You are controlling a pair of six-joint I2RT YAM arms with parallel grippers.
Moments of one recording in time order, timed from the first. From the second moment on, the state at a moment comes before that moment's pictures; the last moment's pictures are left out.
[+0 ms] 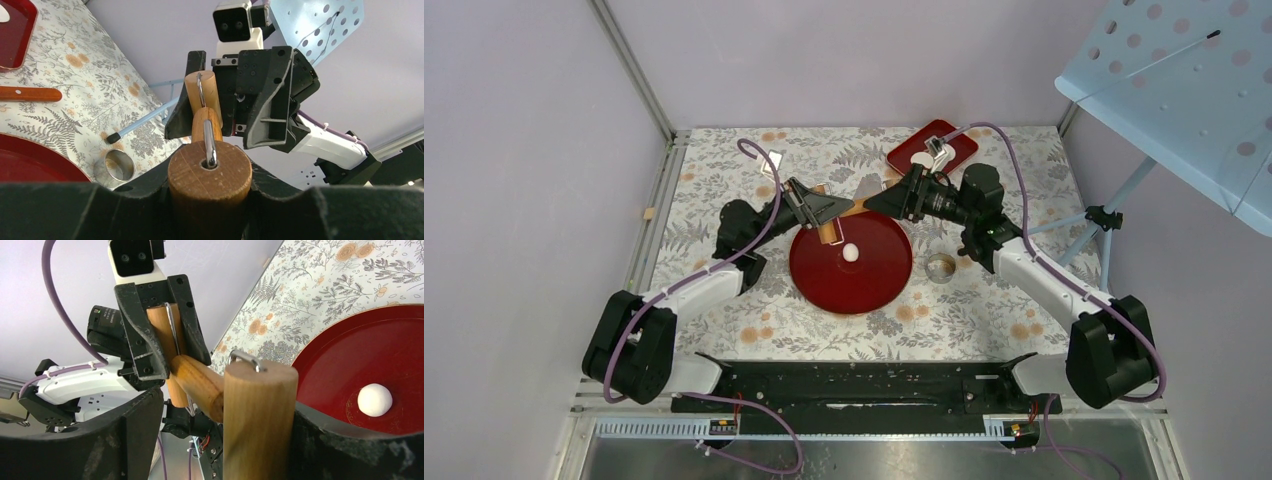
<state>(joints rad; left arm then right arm) -0.42 1.34 0.66 0.97 0.65 -1.13 0.43 1.34 0.90 0.38 -0.72 0.89</state>
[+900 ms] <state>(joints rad) -0.38 1.34 0.68 0.87 0.64 -1.11 0.43 1.32 0.88 0.37 -0.72 0.82</state>
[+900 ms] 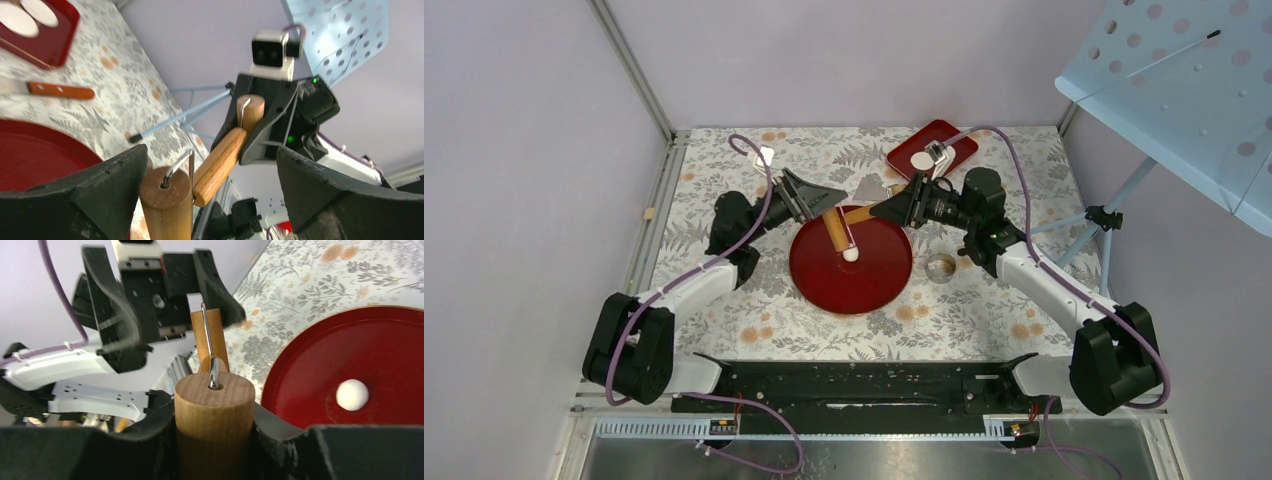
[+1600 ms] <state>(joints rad) -0.19 1.54 1.04 -0.01 0.37 -0.18 0.67 1.36 1.26 -0.36 -0.29 -0.22</state>
